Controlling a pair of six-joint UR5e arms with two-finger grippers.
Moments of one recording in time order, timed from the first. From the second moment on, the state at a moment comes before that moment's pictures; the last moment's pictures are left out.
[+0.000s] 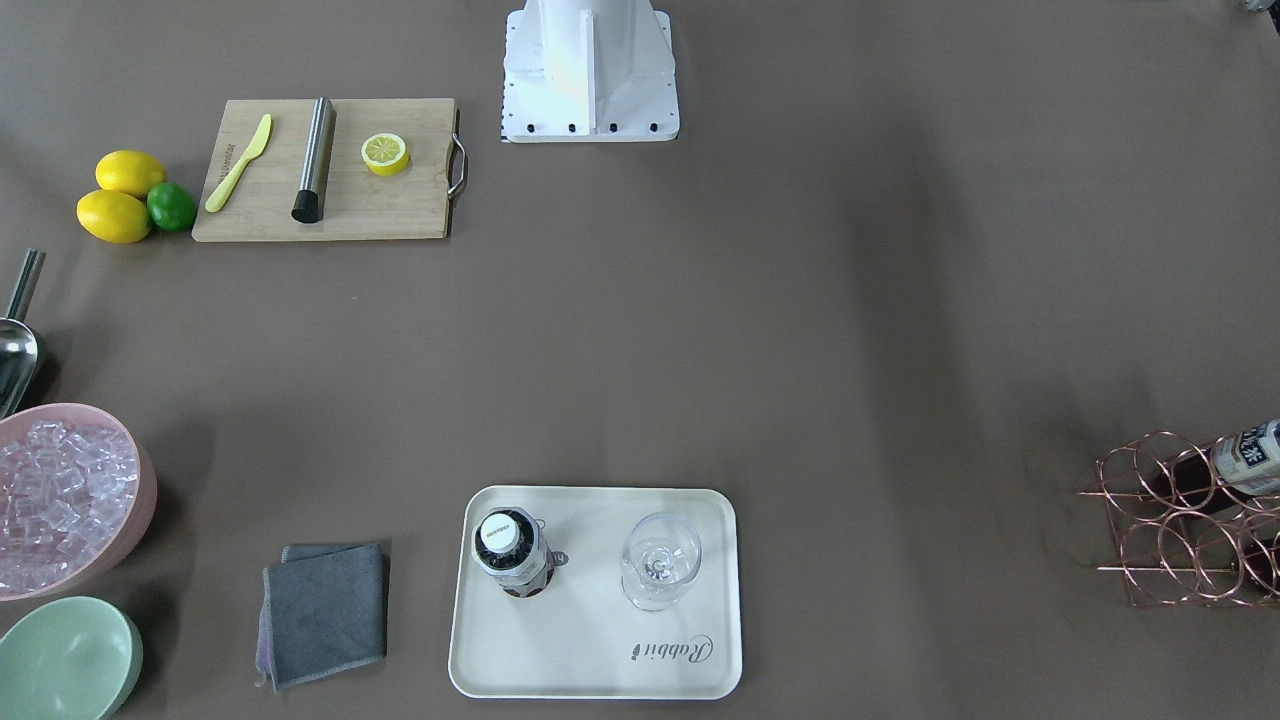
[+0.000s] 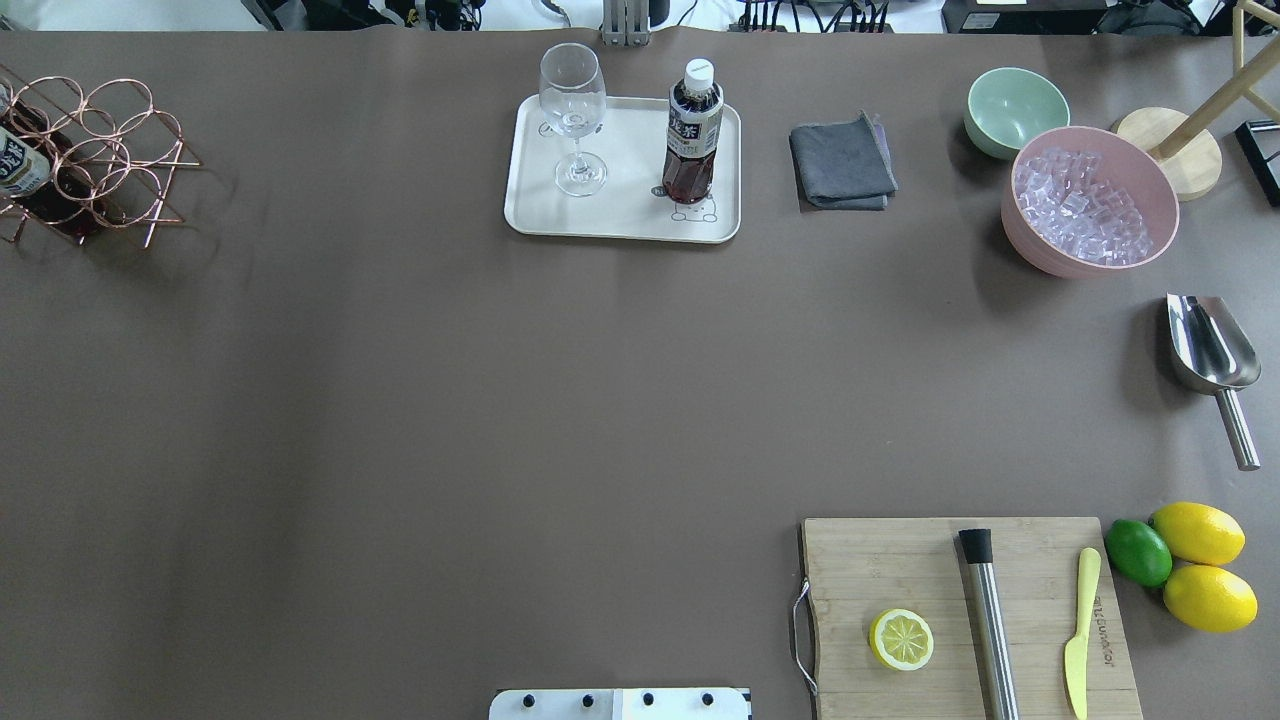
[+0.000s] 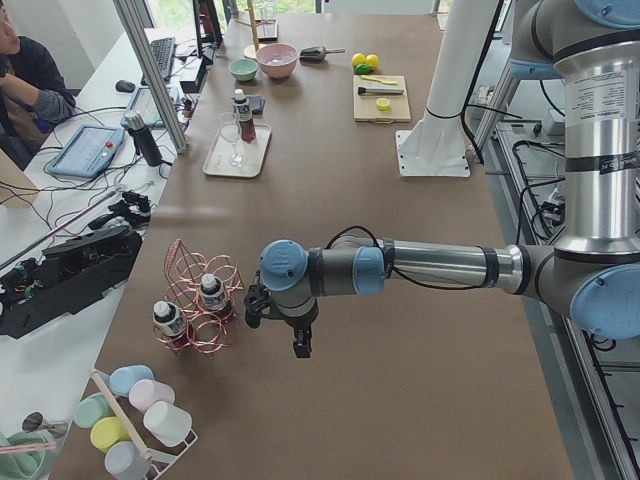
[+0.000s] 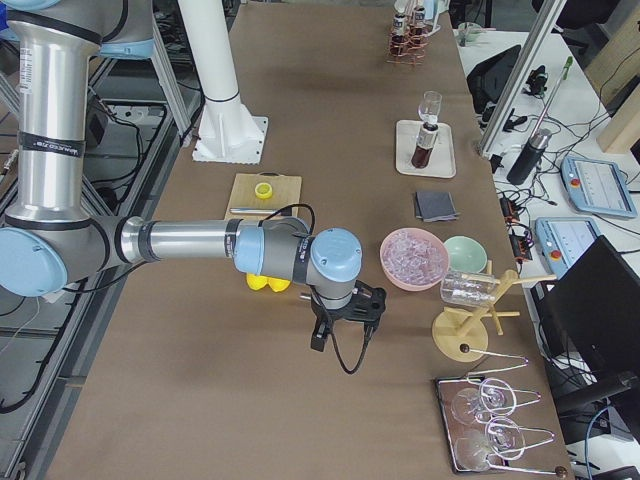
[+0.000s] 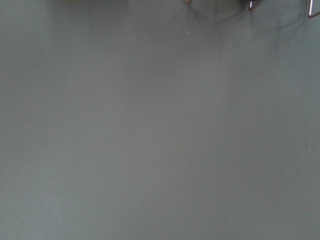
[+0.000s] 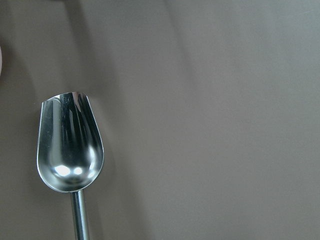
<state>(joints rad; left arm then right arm) -1.56 -1.46 -1.73 -1.43 -2.40 0.03 1.65 -1.71 1.78 -1.75 2.36 0.14</state>
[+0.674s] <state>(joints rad) -1.56 -1.46 -1.73 -1.44 -2.39 0.03 1.65 -1.71 1.78 -1.75 2.36 0.14</state>
